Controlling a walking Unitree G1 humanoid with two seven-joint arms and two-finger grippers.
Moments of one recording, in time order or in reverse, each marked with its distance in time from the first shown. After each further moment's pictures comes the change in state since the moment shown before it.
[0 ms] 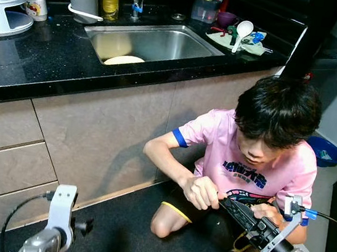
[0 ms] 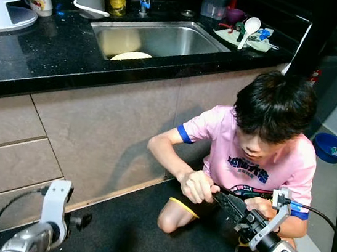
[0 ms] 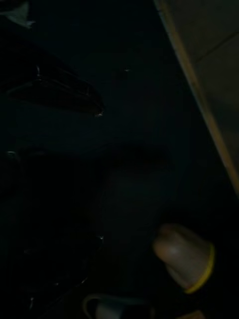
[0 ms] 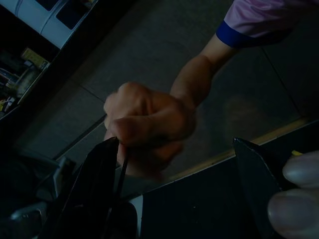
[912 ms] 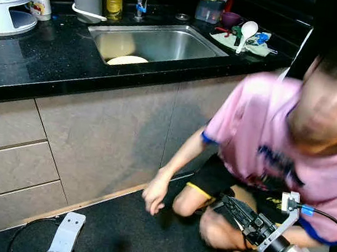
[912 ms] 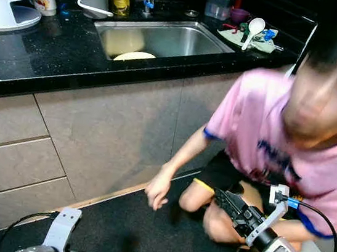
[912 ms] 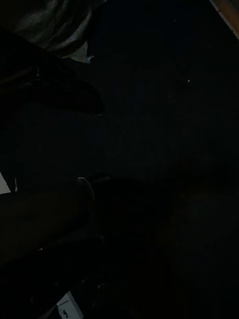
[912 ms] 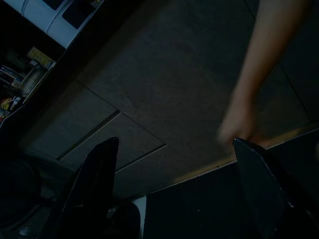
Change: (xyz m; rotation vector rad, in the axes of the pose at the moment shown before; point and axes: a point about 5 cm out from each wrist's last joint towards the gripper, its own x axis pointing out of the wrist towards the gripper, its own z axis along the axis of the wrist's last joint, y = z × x) left arm -0.002 -0.006 -0.037 0.169 0.273 0.019; right arm 0.007 0.003 0.002 -0.003 -0.012 0.014
